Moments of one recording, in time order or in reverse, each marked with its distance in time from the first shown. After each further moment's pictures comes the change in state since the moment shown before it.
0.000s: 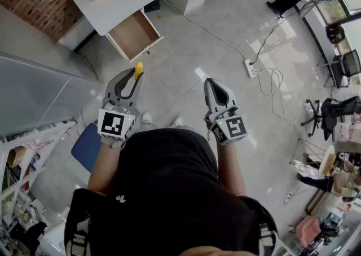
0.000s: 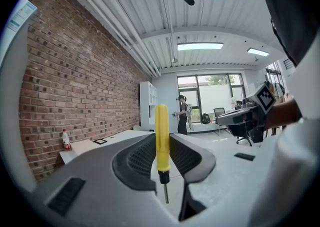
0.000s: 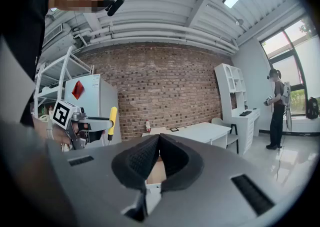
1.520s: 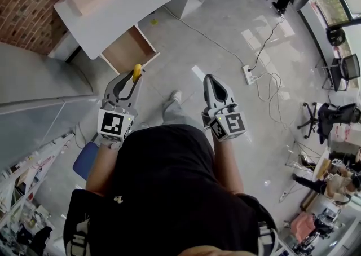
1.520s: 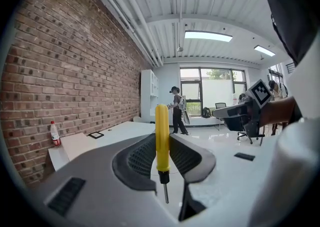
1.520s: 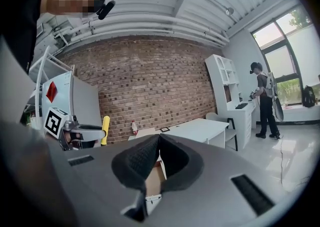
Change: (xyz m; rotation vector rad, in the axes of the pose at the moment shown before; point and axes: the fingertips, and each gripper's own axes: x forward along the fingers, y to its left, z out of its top) left arm 0.142 0.102 -0.037 -0.032 0.106 -0.031; right arm 0.156 -0.099 -0.002 0.098 0.021 -0.074
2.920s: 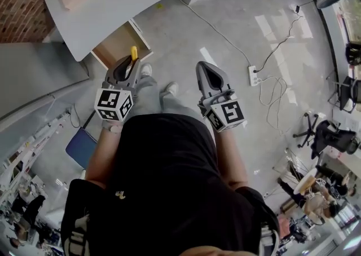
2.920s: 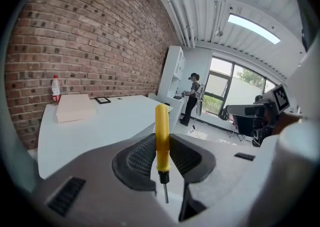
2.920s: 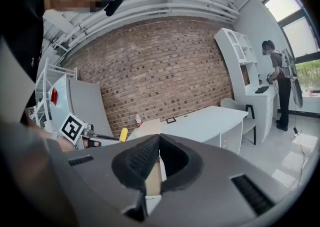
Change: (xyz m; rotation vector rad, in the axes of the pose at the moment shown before) left arm 0.182 0.059 -0.072 -0.329 0.222 0.159; right arm 0.149 -0.114 -0.011 0.045 0.146 0.215
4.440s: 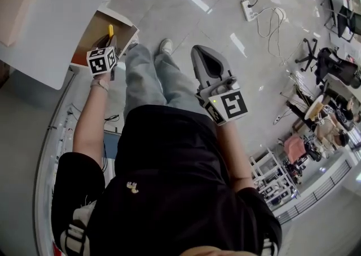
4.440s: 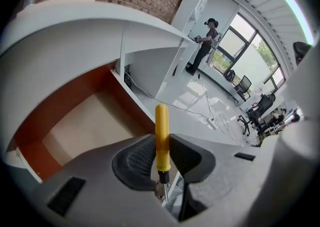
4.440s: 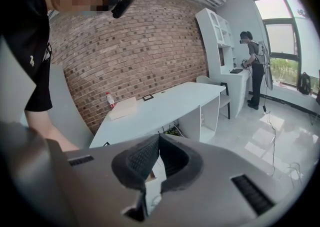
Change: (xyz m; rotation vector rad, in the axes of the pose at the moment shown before) left arm 0.182 0.195 -0.274 -0.081 0.650 -0.067; right arm 0.096 -0.023 -0.081 0.124 0.250 -0.309
